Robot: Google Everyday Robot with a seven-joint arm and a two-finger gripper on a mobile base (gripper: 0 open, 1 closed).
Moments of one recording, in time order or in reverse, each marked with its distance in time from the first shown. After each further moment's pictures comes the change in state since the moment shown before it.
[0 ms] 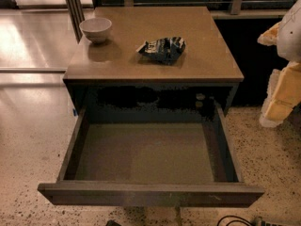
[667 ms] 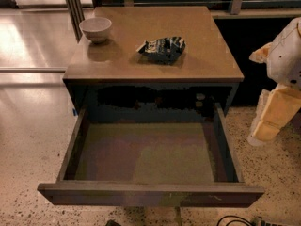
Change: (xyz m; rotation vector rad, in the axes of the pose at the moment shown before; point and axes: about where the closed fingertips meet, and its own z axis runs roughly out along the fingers) arm -0.007 0.028 0.024 -0.022 -0.037 0.015
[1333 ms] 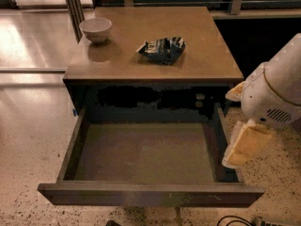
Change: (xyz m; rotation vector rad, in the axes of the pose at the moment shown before) arm -0.008 0.044 0.053 -0.077 -0.026 0.010
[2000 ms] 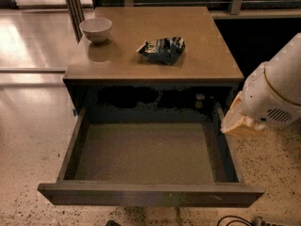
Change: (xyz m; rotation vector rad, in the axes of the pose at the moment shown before) arm 0.000 0.000 0.000 0.000 0.000 0.000
